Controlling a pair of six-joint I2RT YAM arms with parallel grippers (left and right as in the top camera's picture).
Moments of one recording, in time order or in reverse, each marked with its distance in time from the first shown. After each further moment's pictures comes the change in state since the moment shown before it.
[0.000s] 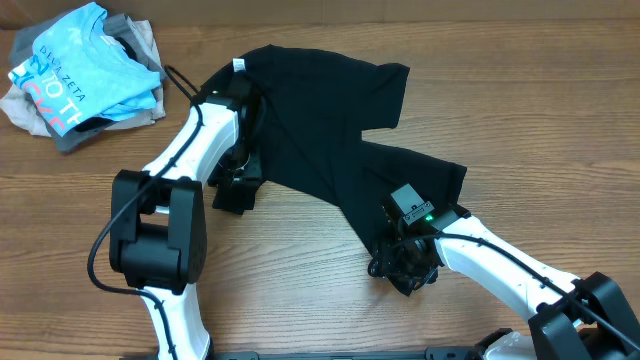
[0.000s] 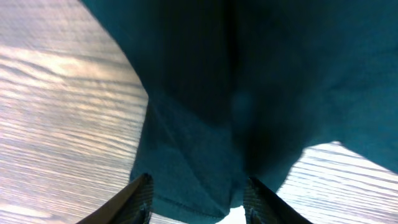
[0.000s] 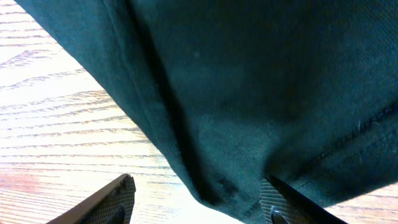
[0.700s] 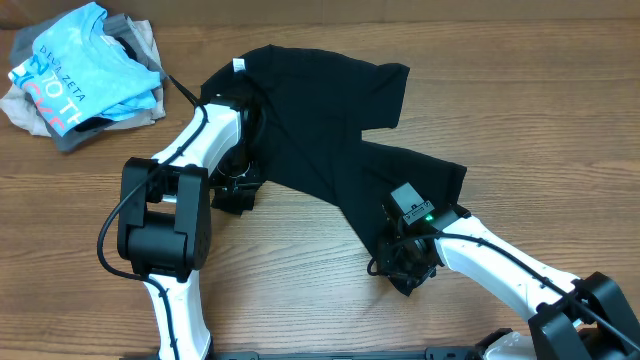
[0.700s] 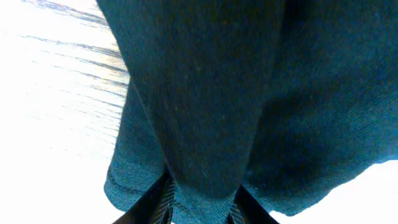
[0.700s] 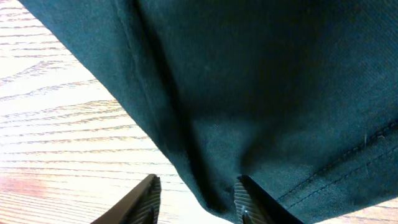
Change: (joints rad) left arm 0.005 0.069 0.005 -0.049 0.011 -0.054; right arm 0.000 0.000 0.000 0.025 0.001 0.004
